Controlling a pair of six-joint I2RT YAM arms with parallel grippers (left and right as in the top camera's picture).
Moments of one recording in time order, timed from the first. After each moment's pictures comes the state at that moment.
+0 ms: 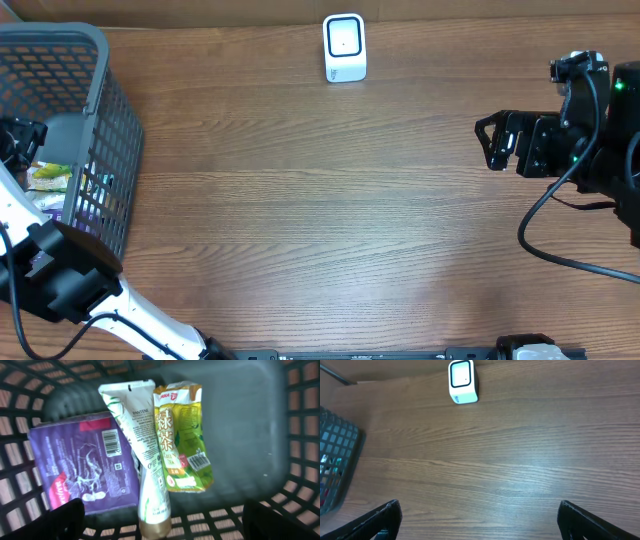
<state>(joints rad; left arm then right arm) 0.71 2.10 2.21 -1.45 -0.13 -0.67 0.08 1.27 1.79 -1.34 -0.25 0.16</state>
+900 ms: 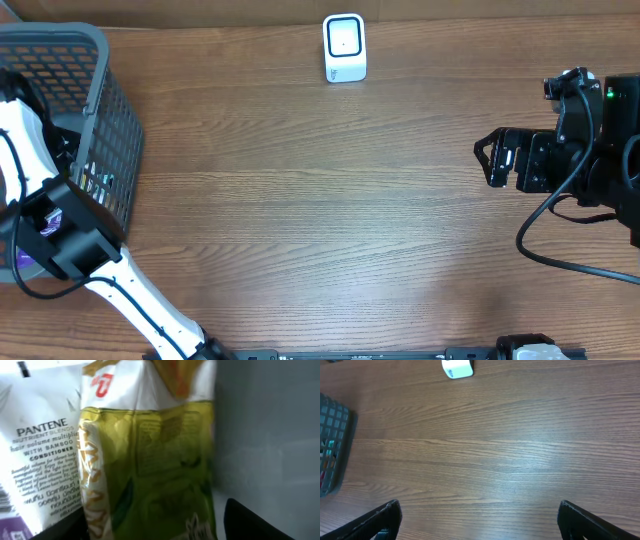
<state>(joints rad) 0.63 2.38 2.20 -1.33 -0.23 -0.73 0.08 1.27 1.79 -1.46 -0.25 0.15</state>
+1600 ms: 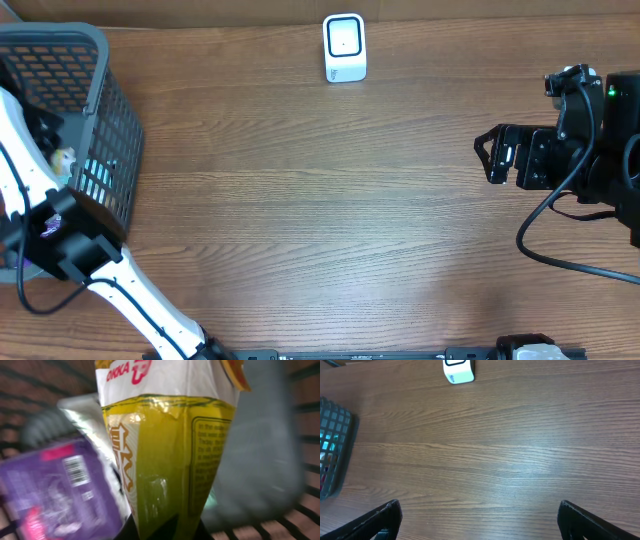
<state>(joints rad) 0.61 2.33 2.52 -1.55 -0.22 -0.60 0.08 1.27 1.79 -1.43 -0.25 0.15</state>
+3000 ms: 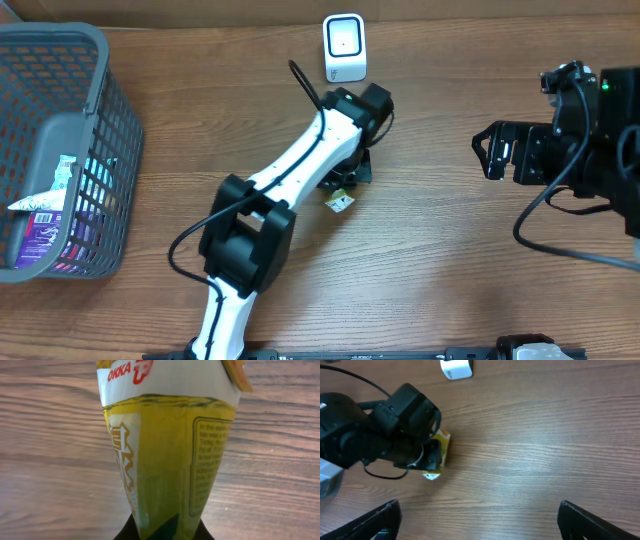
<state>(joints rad) -0.61 2.18 1.81 -1.28 -0.06 -0.67 0.08 1.30 1.79 -1.43 -0.25 0.15</state>
